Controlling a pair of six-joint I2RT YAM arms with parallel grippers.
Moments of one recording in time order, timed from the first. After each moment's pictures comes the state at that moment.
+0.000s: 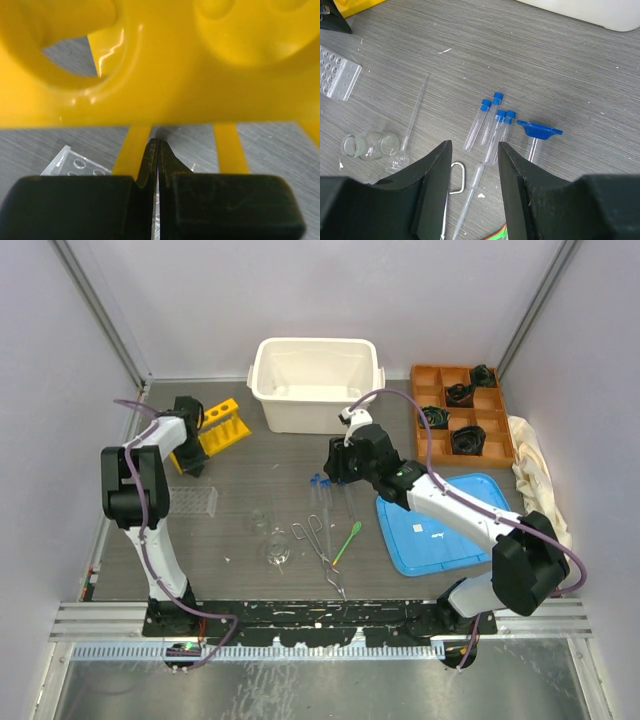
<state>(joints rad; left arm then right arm) 0.02 1.99 1.43 -0.73 -0.26 -0.45 0.66 1.42 1.00 -0.12 0.02 0.34</state>
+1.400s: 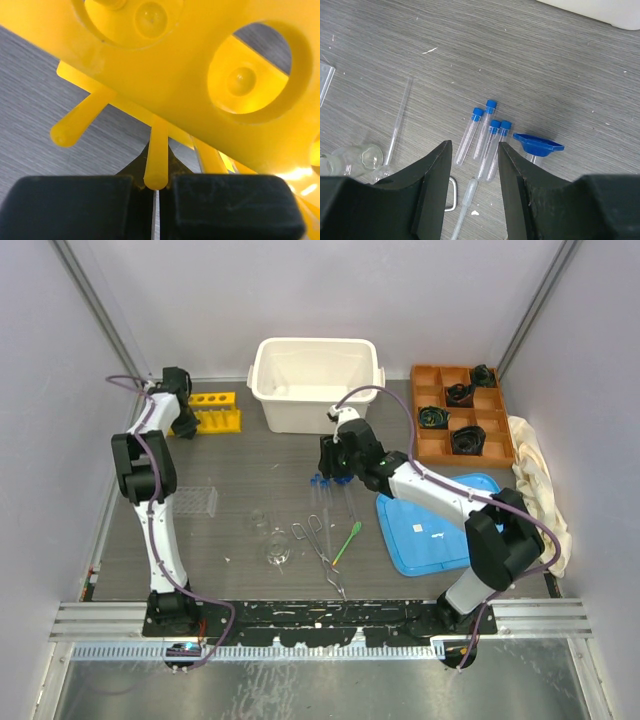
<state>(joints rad) 0.10 2.36 1.99 -0.73 -0.23 -0.44 0.66 1.58 1.09 -0.13 0.04 0.32</state>
